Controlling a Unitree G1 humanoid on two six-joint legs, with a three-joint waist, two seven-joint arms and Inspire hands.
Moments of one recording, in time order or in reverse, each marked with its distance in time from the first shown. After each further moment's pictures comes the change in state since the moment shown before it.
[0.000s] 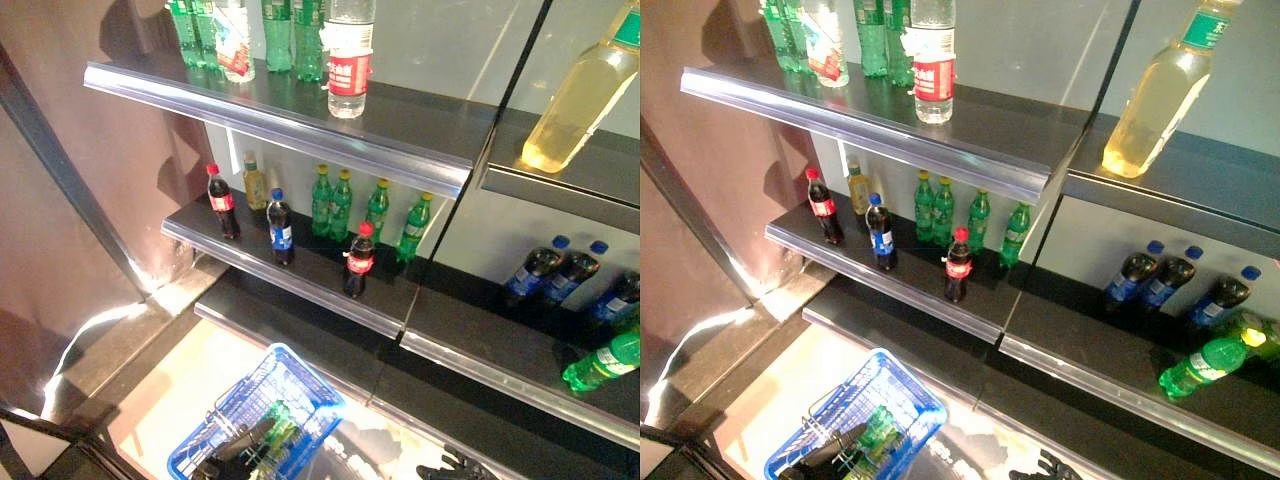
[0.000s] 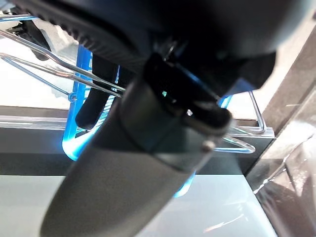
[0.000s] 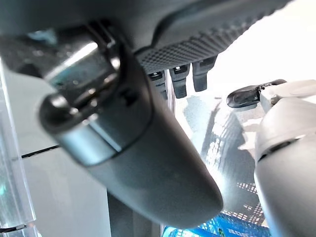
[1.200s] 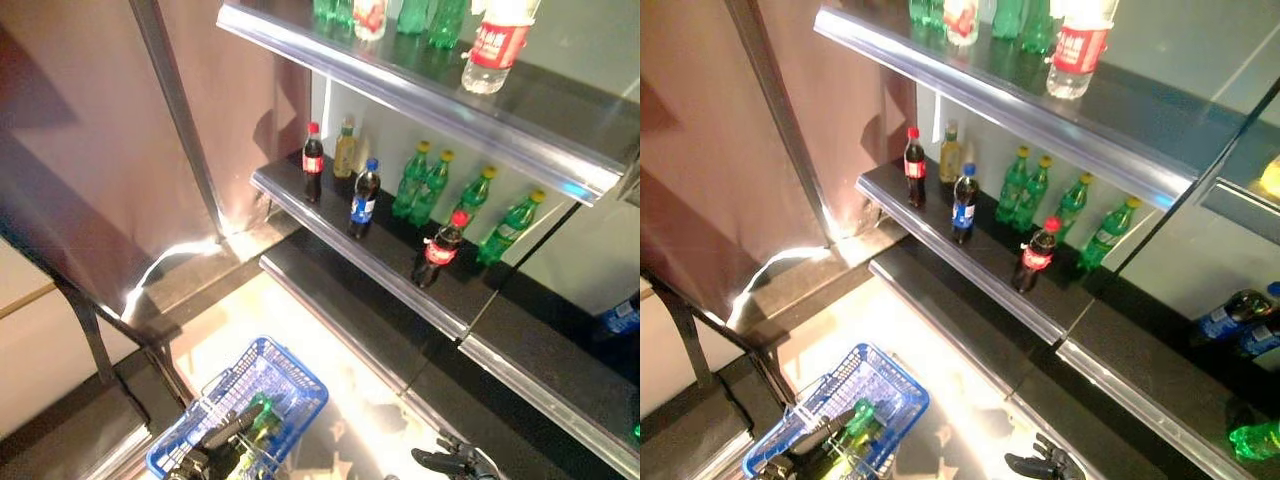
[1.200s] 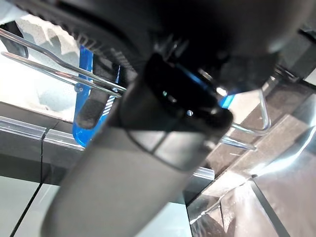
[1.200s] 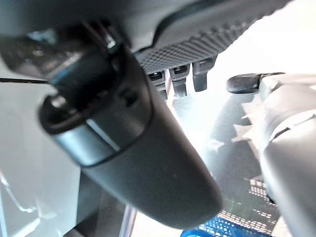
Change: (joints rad) left arm -0.018 0.045 0.017 -0.017 -0.028 0.017 -0.006; right arm -0.034 0.019 -0.001 -0.003 0.021 -0.017 -0.012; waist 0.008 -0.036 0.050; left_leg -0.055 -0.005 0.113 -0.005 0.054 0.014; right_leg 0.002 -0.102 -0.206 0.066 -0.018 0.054
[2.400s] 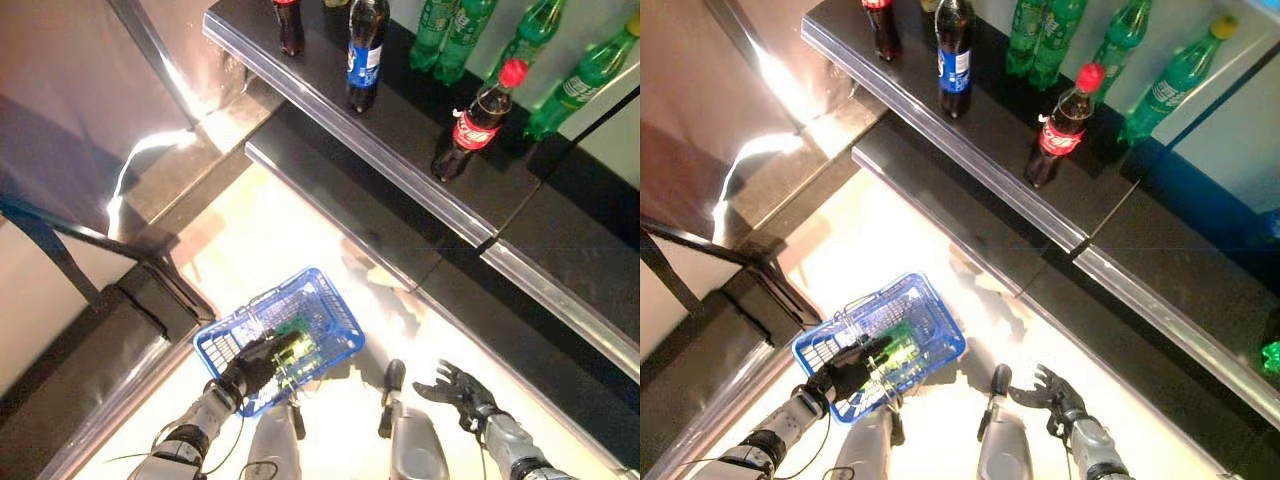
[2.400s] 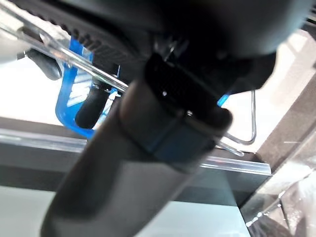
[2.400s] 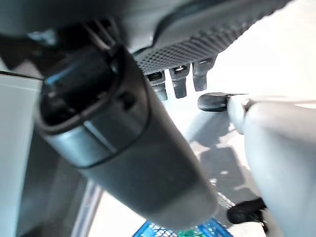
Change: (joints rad) left arm -0.328 -0.023 -0.183 -0.077 -0.095 -0.043 -0.021; right arm -0.255 -0.085 0.091 -0.028 0.037 -0.060 -0.035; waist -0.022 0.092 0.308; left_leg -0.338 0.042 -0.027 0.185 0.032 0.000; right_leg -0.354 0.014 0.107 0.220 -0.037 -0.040
